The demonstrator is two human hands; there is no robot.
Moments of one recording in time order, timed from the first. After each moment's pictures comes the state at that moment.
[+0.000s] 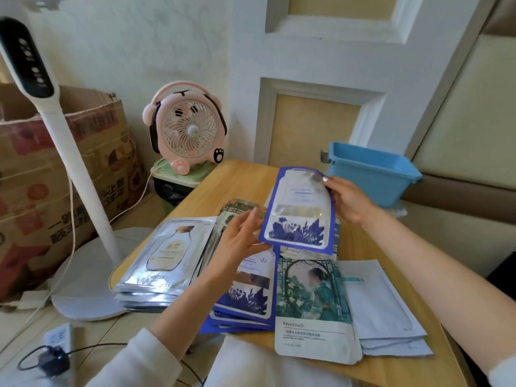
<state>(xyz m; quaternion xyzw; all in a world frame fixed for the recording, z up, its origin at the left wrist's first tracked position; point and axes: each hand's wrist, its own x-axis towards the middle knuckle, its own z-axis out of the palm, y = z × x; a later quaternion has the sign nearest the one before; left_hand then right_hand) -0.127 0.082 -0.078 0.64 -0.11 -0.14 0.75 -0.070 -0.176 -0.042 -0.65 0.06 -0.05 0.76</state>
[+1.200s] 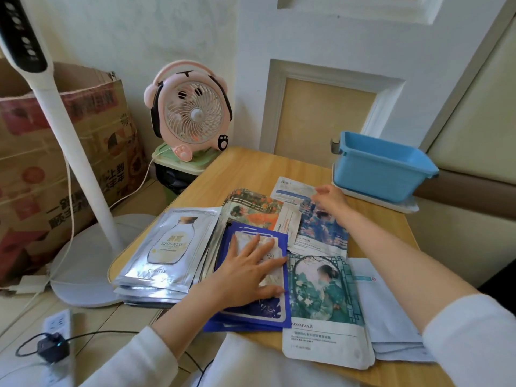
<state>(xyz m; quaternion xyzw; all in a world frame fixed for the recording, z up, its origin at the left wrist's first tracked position) -0.108 0.094 -0.141 0.91 -0.42 -0.07 0.02 -0.003 -0.176 -0.113 -0.85 0.23 -0.09 0.47</state>
